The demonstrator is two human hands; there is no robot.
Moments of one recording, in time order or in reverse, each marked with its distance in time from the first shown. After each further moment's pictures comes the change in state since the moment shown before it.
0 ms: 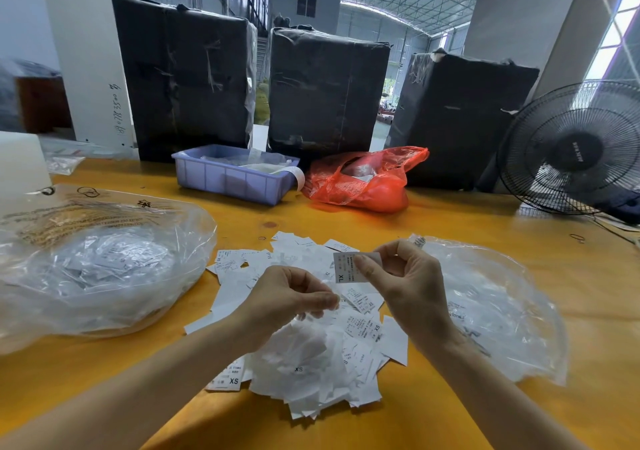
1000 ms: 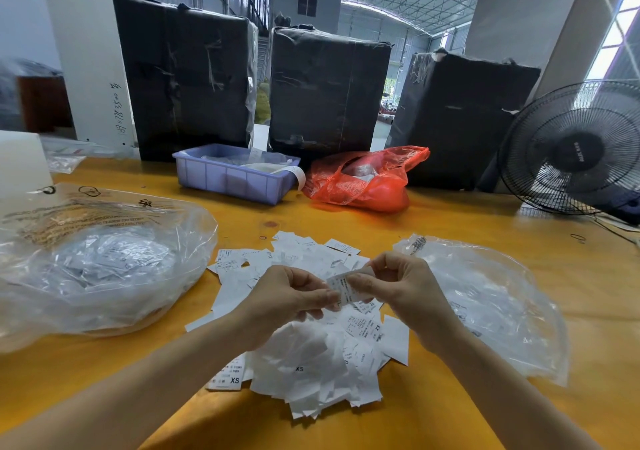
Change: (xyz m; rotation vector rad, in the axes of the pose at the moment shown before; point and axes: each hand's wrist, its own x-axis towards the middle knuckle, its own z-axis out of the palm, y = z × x) left_hand 0.000 0.001 -0.002 -0.028 -0.030 -0.072; right_hand 0.004 -0.001 -0.008 0.107 -0.263 0.218
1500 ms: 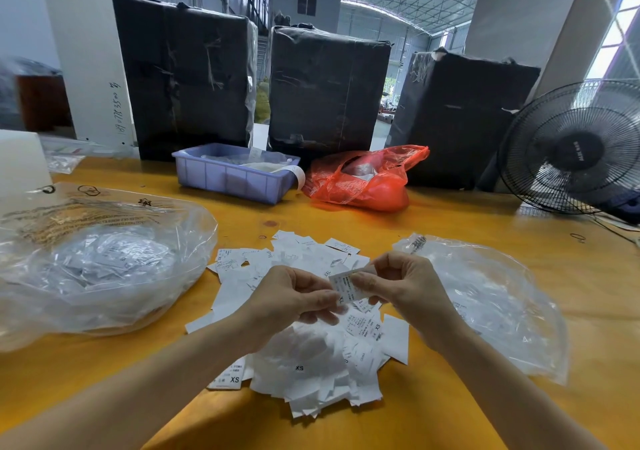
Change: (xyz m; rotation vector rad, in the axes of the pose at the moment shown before) left_hand -0.003 0.001 0.004 -0.014 -0.021 0.012; right_hand 0.003 0.007 -0.005 -0.029 0.010 -0.004
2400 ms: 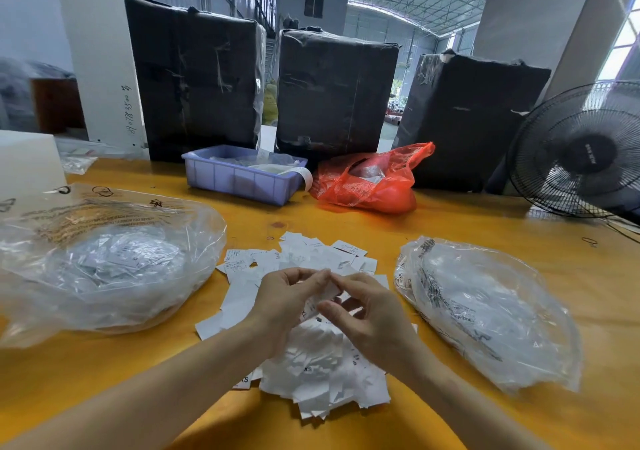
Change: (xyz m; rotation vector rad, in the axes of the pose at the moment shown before) left_hand 0.006 -0.011 0.007 -0.395 0.304 -0.036; right_hand -0.016 0.014 0.044 -0.342 -0.136 -0.224
